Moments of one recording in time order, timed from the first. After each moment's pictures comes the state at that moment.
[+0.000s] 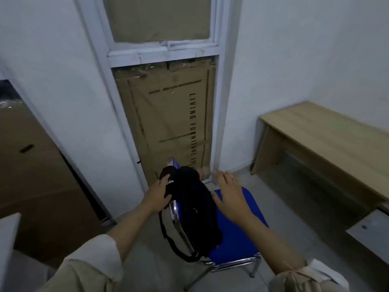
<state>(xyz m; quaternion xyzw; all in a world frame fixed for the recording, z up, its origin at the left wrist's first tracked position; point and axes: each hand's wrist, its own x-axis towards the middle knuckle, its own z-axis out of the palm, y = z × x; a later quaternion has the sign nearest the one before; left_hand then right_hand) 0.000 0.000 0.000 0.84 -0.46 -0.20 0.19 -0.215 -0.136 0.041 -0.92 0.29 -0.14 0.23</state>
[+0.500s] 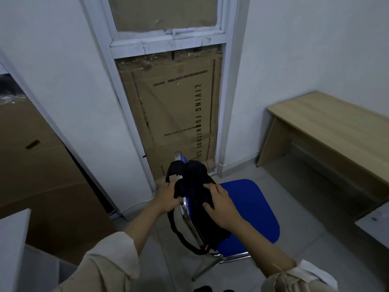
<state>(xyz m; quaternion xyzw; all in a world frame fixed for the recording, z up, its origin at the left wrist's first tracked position) 0.006 -0.002 -0.018 0.83 -0.45 -0.27 0.20 -0.184 -0.098 0.006 -0.89 0.30 -0.07 0.34</state>
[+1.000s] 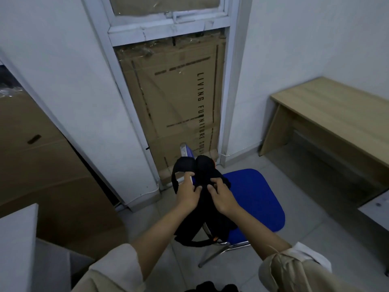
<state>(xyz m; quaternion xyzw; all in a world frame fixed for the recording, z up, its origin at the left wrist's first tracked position) -0.050 -0.015 -0.011 0.85 -0.32 -0.23 0.35 -0.154 -0.087 -0.009 -0.77 0.40 -0.07 0.49</state>
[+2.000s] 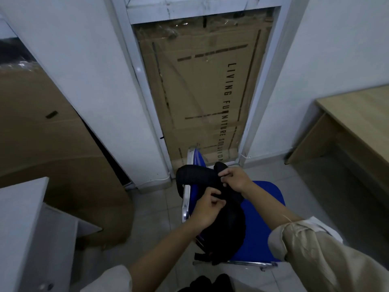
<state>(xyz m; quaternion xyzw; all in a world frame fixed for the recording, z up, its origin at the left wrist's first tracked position) -0.063 -0.092 -0.029 0.77 -0.19 -0.40 0.46 -0.080 -0.239 -0.004 -0.75 0.39 0.06 0.53</state>
